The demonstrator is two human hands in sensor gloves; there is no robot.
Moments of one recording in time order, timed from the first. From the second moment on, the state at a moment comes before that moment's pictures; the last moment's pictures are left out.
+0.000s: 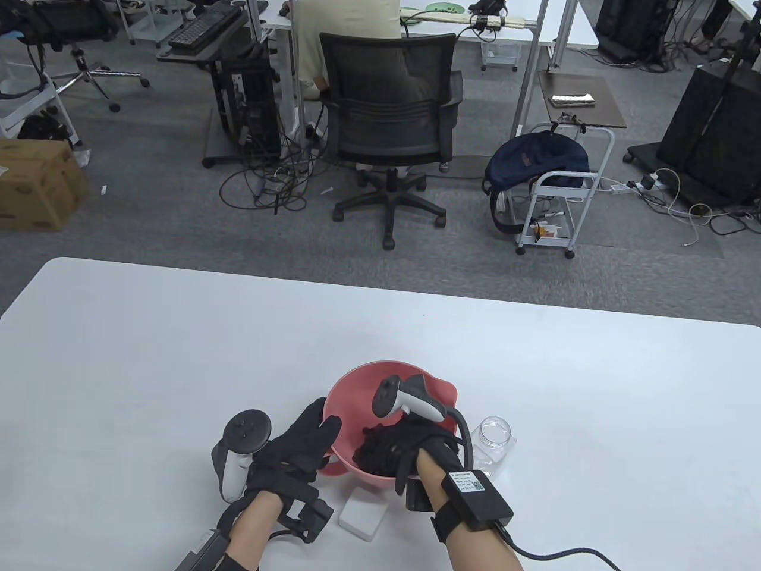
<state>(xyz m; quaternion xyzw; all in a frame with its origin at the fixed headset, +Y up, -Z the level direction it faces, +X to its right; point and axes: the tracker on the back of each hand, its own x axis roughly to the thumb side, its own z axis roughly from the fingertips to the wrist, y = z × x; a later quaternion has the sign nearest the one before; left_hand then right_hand) -0.190 -0.772 -0.377 -0.13 0.01 0.56 0.82 0.037 -0.743 -0.428 0.04 0.38 0.92 0.05</state>
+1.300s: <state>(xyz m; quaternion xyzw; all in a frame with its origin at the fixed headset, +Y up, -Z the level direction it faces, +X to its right) -0.190 -0.773 -0.378 -0.13 0.01 0.56 0.82 0.040 -0.743 -0.427 0.04 0.36 0.93 0.08</state>
